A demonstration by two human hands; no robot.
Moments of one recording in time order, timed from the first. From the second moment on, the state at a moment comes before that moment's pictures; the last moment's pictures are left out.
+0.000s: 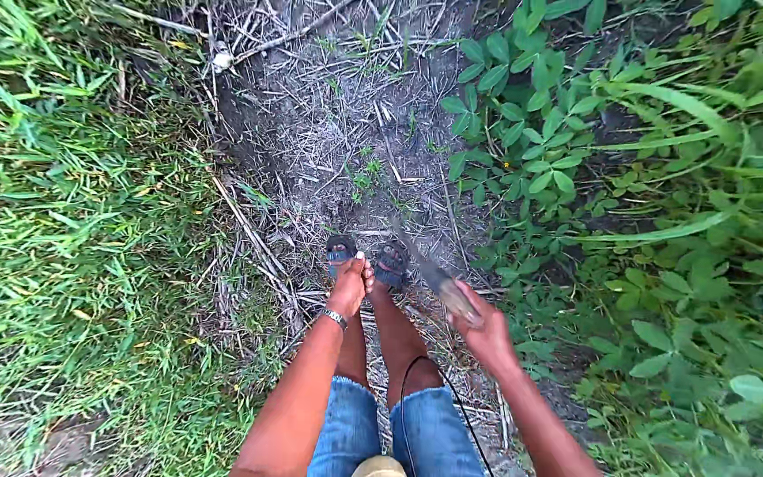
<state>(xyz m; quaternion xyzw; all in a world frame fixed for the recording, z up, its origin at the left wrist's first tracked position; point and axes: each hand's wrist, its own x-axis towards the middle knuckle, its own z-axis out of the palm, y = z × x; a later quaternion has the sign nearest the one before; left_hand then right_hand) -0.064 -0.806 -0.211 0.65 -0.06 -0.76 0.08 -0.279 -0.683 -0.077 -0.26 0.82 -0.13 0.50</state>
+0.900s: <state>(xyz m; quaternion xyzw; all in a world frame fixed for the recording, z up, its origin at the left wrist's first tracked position) -0.163 -0.817 -0.184 0.55 -0.19 -0.81 -0.05 -0.585 -0.794 -0.186 -0.32 0.80 0.12 0.50</state>
